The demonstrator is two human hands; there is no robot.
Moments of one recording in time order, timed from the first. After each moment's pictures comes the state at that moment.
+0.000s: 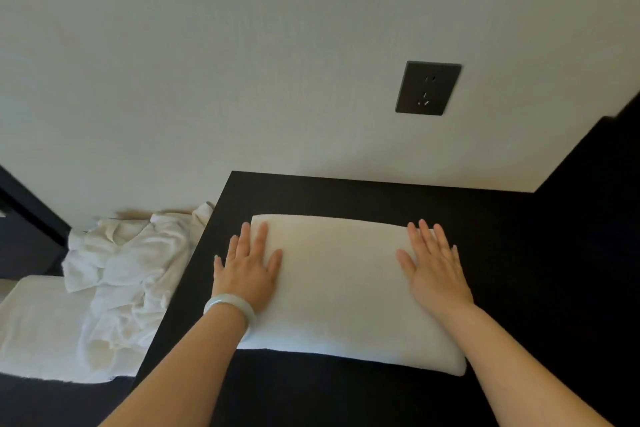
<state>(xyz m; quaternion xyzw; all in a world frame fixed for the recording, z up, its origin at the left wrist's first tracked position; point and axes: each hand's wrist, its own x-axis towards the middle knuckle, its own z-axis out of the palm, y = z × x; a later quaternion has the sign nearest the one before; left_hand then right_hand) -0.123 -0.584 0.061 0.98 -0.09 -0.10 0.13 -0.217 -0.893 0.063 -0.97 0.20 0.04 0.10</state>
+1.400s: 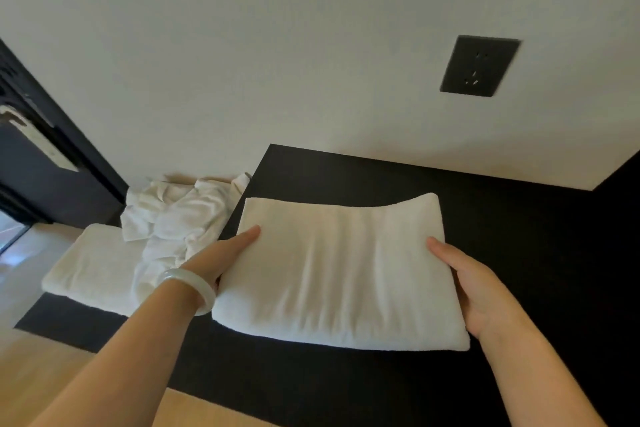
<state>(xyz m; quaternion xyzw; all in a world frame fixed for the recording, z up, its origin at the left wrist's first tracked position) -0.164 -0.511 0.125 0.72 0.26 -0.28 0.58 -0.257 -0.857 0.123 -0.53 0.36 0.10 0.76</state>
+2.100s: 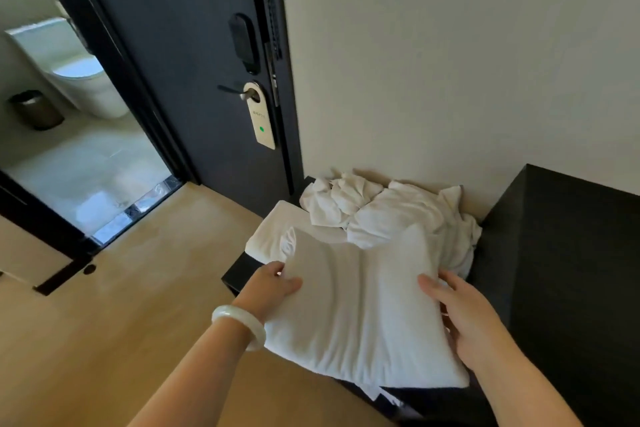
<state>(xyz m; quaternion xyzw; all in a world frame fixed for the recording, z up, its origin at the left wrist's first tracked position) -0.189 -0.087 0.080 0.76 0.26 -0.21 0.56 -0.193 -0.376 0.099 -0.64 0.28 0.18 0.69</state>
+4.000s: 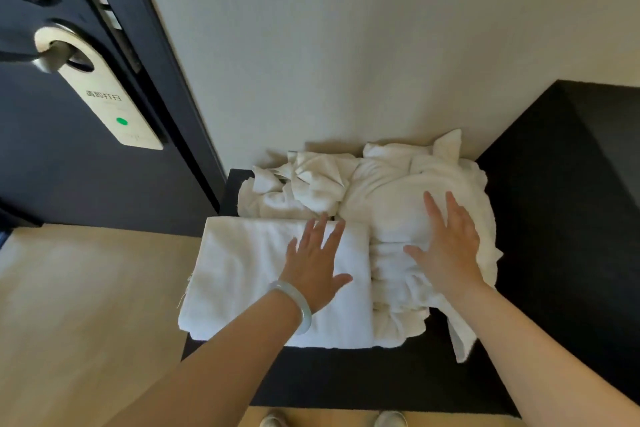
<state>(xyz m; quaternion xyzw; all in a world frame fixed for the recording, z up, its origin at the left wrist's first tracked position) 0.060 -0.083 -0.112 0.92 -0.30 -0.20 0.14 -0.008 -0.303 -0.081 -0.95 0.27 0.04 0.15</state>
